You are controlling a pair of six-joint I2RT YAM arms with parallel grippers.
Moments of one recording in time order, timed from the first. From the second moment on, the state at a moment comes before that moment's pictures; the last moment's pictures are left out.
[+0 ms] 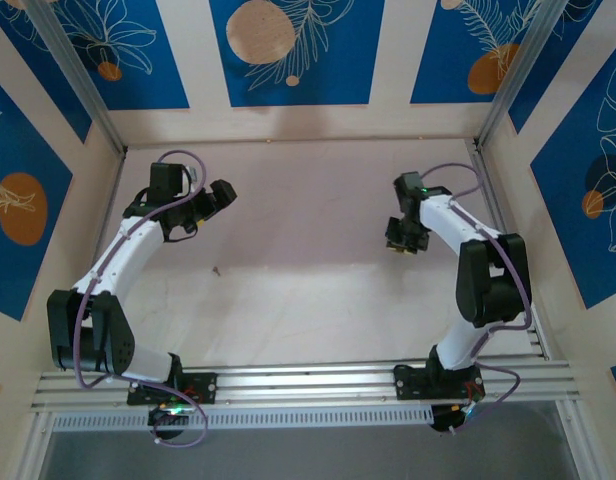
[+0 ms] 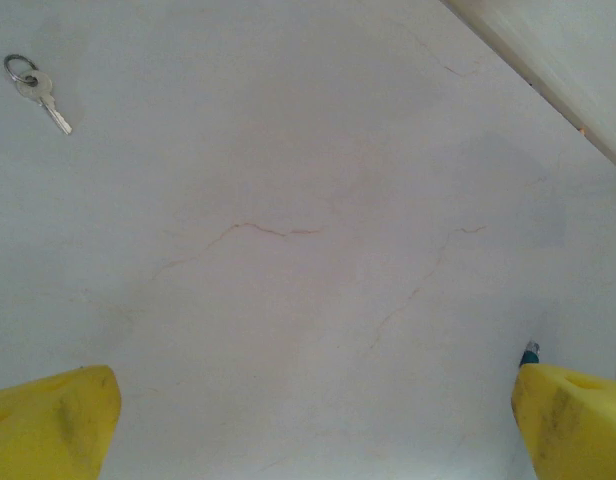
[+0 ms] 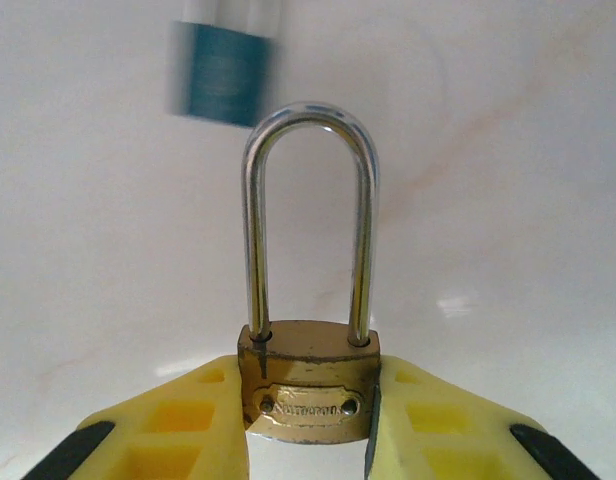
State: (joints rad) left arm -0.12 1.43 1.12 -0.49 0.31 -0.64; right arm 0.23 1.70 1.22 -0.91 0.02 0.46
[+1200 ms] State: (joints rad) left arm -0.10 1.54 1.21 -0.60 0.12 -0.51; right arm 0.84 2.00 1.62 -0.96 -0.04 0.56
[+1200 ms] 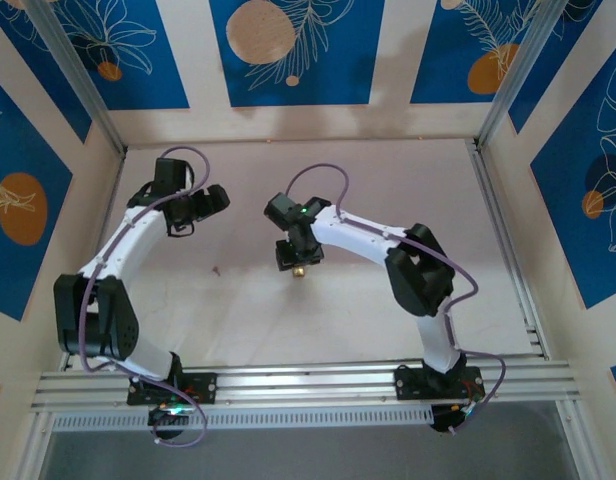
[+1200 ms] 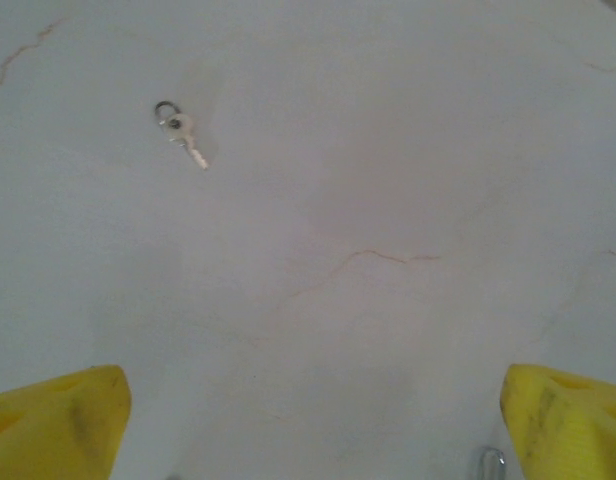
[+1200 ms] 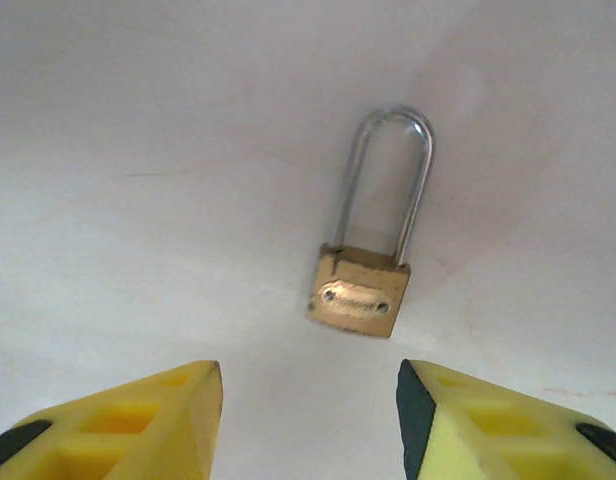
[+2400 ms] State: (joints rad) left arm -0.01 2.41 2.10 -1.16 -0.01 -0.50; right arm 0.71 1.60 1.08 -0.64 -0.21 0.51
